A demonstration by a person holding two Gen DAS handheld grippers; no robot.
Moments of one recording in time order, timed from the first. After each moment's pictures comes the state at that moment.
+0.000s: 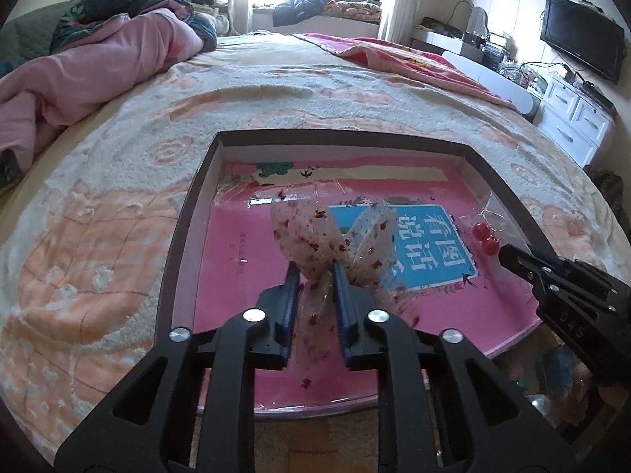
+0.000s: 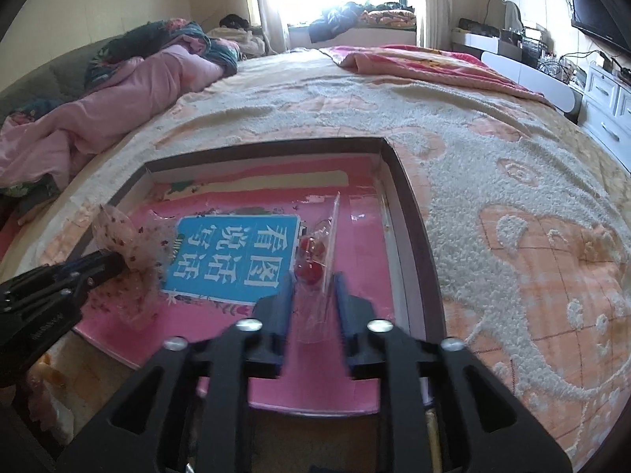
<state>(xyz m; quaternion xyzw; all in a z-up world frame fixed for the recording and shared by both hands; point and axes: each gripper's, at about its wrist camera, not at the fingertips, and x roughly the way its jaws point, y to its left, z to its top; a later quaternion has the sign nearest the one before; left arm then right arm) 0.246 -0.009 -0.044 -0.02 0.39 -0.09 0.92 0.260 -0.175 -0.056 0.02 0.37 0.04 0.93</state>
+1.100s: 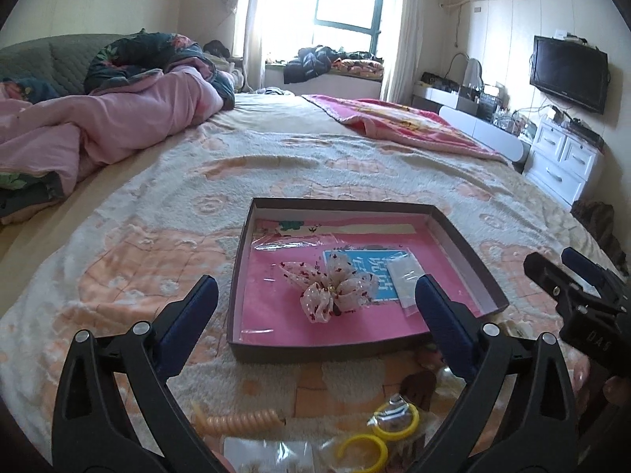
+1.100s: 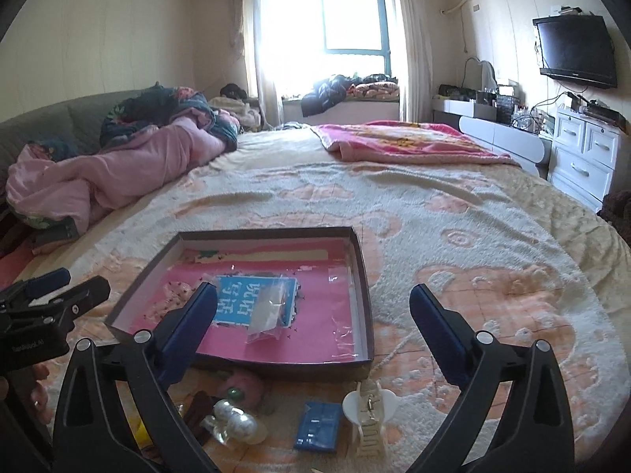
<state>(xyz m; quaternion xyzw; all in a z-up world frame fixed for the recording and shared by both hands) 0.160 0.010 0.023 -0.04 0.29 -0.07 0.95 0.159 -0.186 0.022 0.02 0.24 0.02 0.97</state>
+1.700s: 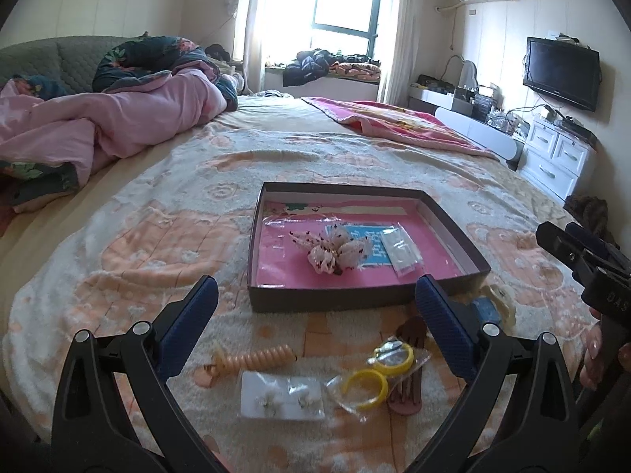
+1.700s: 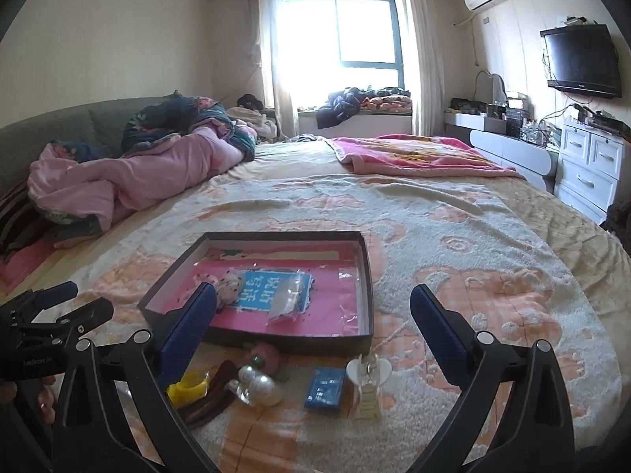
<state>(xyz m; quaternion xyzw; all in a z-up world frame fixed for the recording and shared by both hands) 0.101 0.021 0.019 -0.03 0.28 -0.08 0.96 0.106 -0.183 0.034 0.01 0.22 0.05 0.97</state>
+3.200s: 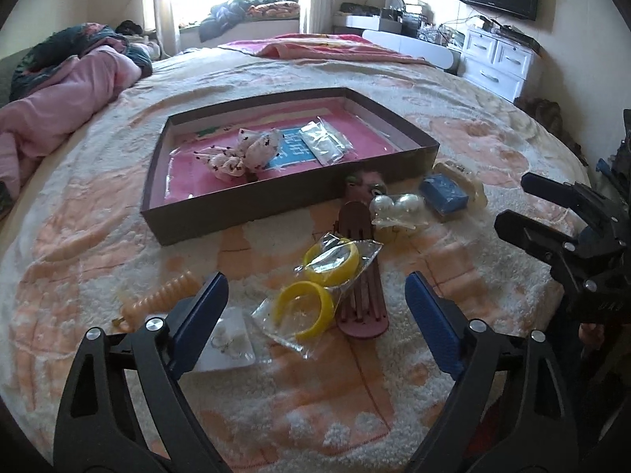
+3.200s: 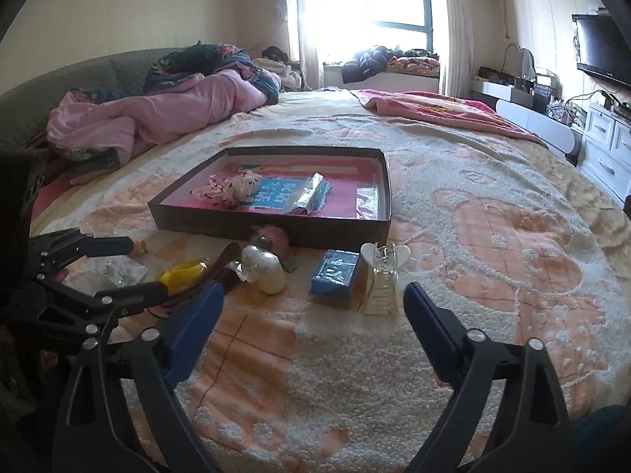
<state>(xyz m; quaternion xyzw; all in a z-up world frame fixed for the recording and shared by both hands) 0.099 -0.027 -0.045 0.06 0.38 -0.20 0.90 0.077 -0.184 -0.036 -0.02 0.30 0.09 0.95</state>
